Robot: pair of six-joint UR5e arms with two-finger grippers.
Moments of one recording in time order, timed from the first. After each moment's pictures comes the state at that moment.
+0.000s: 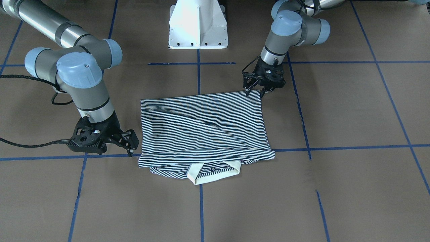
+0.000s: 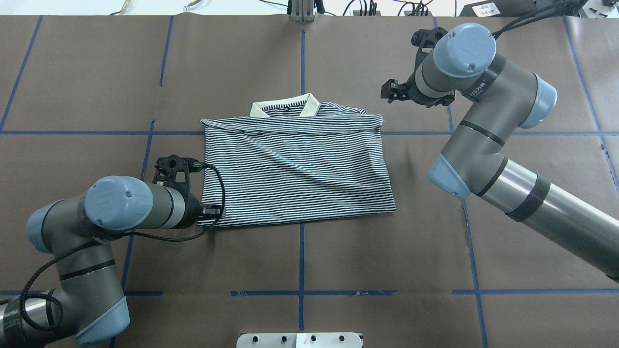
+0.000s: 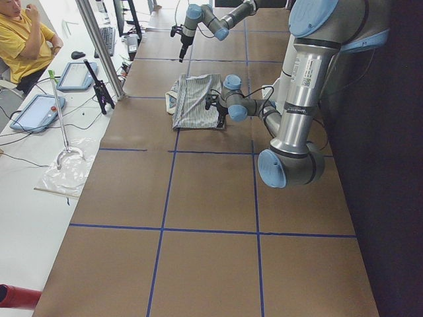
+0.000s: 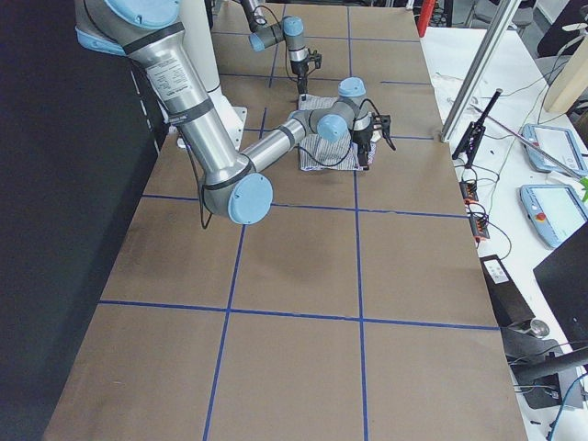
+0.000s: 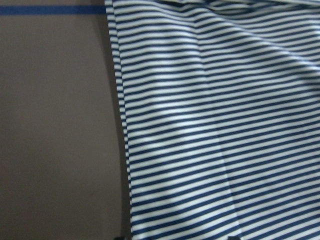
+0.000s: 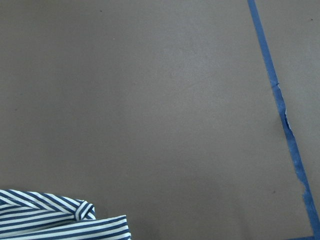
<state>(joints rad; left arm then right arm) -0.43 -1.85 -1.83 -2.00 -1.72 -1.25 0.80 -1.01 1.55 -1.33 1.80 1.14</state>
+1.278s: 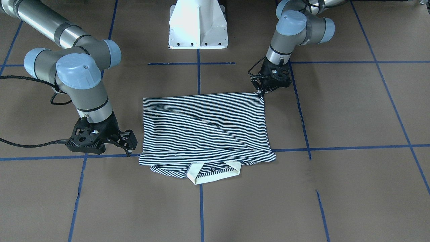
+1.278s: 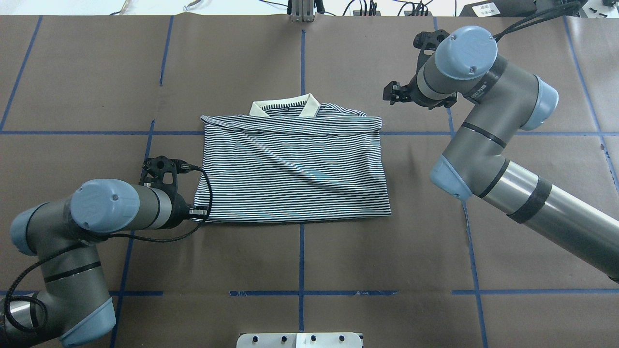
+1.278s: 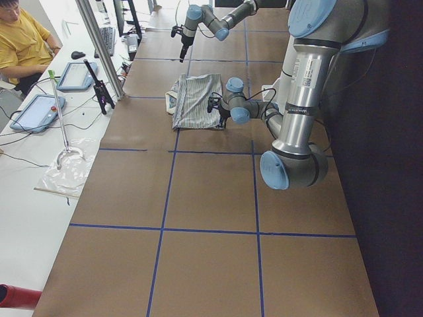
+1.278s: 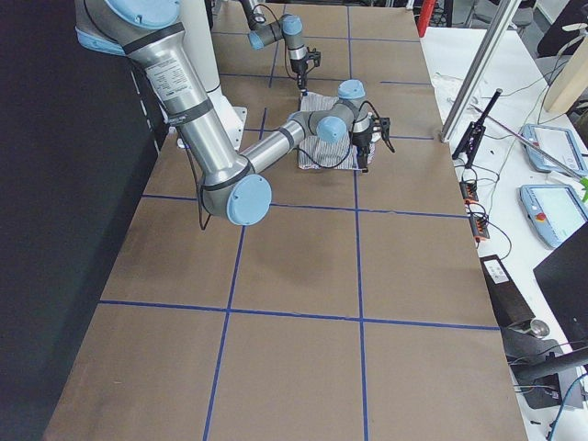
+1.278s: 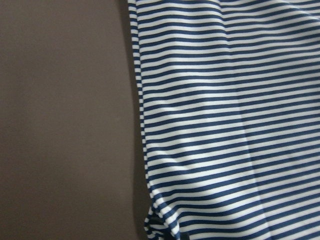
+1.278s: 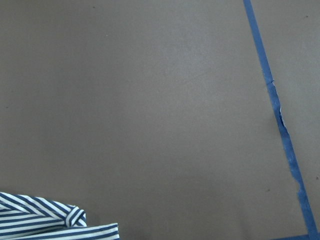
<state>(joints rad) -0.46 -1.80 -1.84 -2.00 -1.70 -1.17 0.80 -1.02 1.55 -1.33 1.80 1.15</state>
